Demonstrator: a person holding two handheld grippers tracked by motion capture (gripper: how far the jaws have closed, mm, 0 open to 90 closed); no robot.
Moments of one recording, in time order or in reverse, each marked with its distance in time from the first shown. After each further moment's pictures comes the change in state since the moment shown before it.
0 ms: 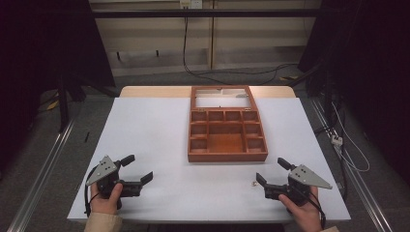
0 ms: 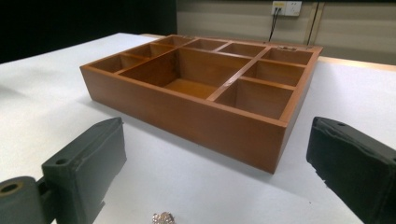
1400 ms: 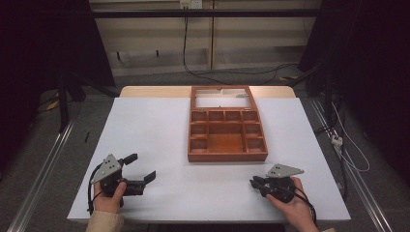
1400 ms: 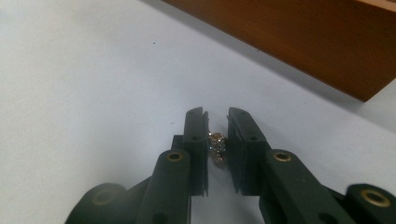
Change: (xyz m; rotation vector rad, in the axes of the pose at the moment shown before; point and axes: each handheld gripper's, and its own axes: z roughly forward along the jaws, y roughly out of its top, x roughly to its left) left arm -0.004 0.004 0.009 0.017 -0.007 0.033; right arm 0.013 -0.006 0.027 0.435 0.155 -0.069
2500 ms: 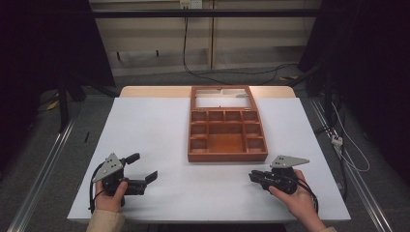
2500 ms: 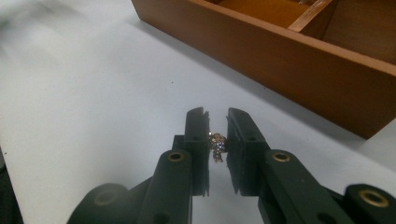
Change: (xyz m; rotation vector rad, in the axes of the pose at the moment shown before) left arm 0.000 0.001 0.004 -0.001 -0.022 -0.006; right arm -0.013 0.023 -0.009 -0.047 0.115 0.064
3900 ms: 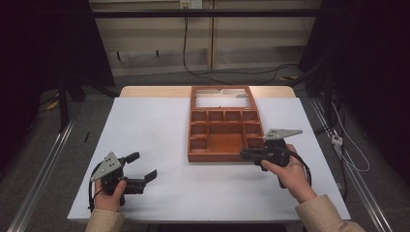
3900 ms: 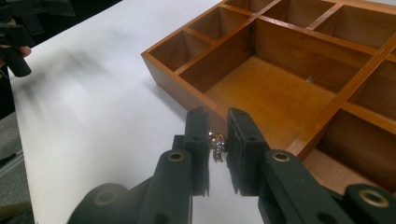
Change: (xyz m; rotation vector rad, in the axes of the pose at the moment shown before) left arm 0.002 0.002 -0.002 -0.020 -0.014 -0.011; right arm -0.011 0.072 0.010 -0.038 0.084 -0.005
